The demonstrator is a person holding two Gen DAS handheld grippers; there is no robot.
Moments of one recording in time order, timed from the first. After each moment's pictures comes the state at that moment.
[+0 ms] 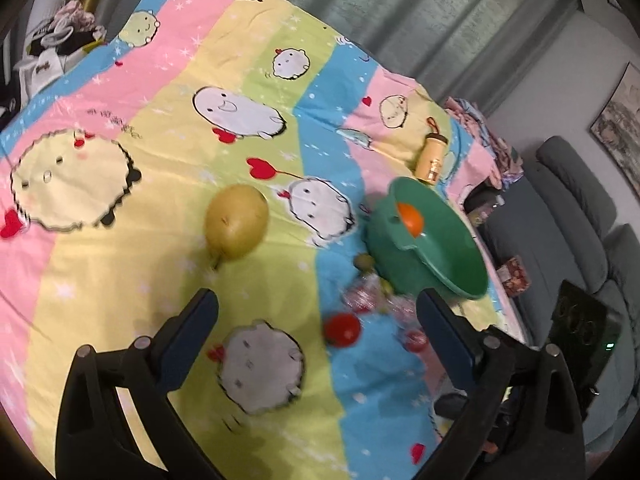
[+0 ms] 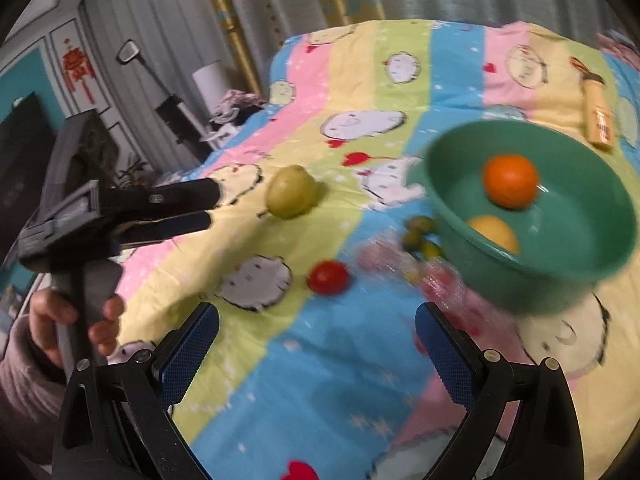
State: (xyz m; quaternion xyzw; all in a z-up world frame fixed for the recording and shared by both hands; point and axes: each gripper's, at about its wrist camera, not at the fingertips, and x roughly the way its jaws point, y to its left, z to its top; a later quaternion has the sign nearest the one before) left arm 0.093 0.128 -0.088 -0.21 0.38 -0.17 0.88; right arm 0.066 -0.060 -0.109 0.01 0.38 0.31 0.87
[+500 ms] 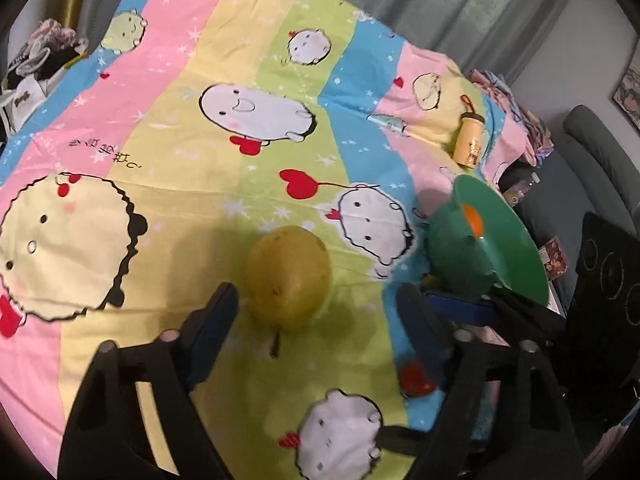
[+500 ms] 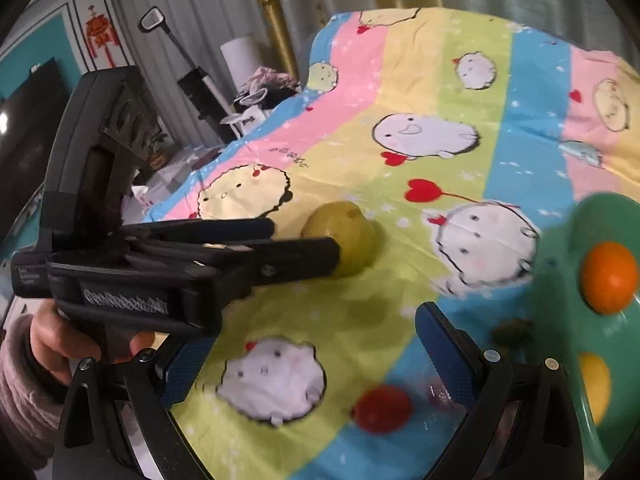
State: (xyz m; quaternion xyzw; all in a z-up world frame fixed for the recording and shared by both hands) left arm 0.165 0.144 -0.114 -0.16 0.42 -0.16 0.88; right arm 0.146 0.024 -0.123 -0.03 0.41 0.36 0.84
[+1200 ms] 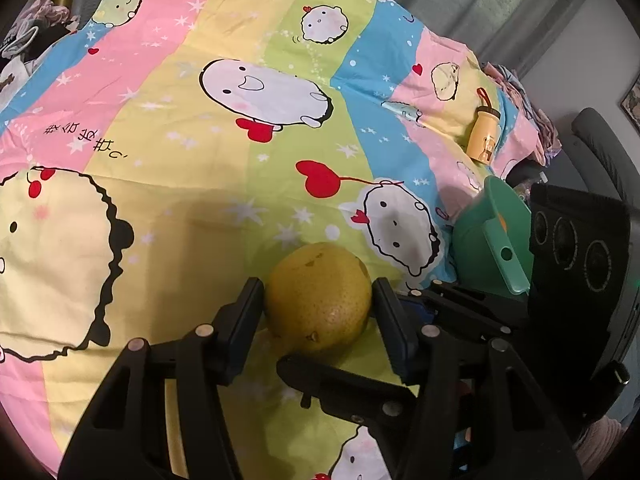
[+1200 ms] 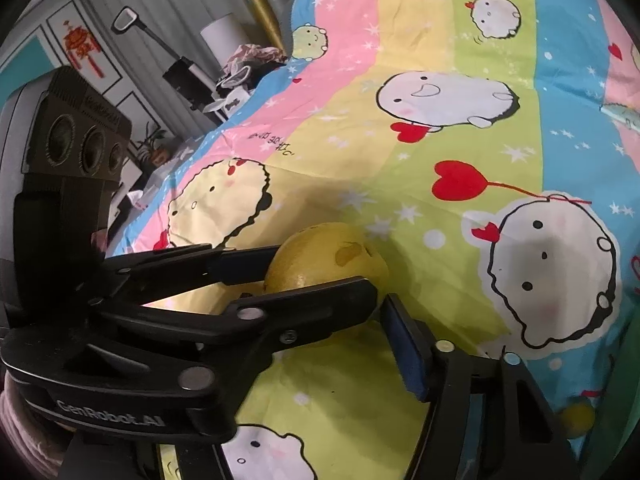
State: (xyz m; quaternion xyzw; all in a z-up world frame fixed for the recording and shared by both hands) left arm 0.194 0.151 -0.135 -0.17 0.44 -0.17 0.86; right arm 0.207 0.053 -0.161 0.02 0.44 0.37 0.82
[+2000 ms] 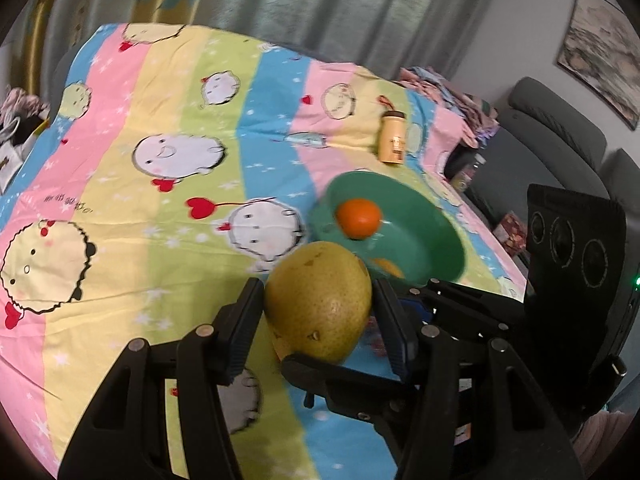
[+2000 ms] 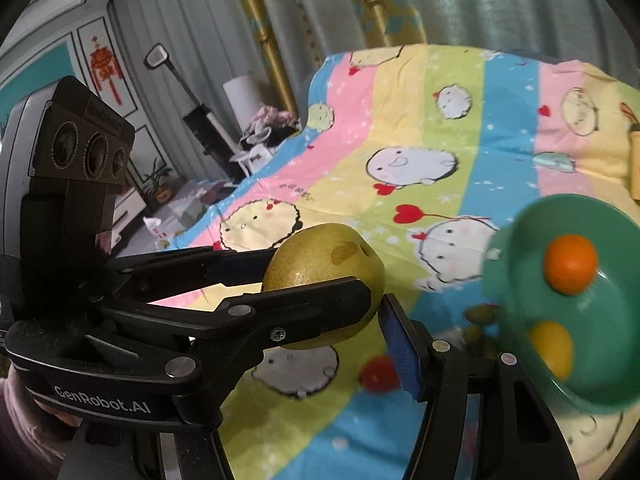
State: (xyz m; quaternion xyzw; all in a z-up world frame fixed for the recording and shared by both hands) left arm 0.088 0.060 -0.048 -0.10 0.35 -0.23 0.90; right arm 0.091 -0.037 -0.089 0.02 0.33 0.35 0.87
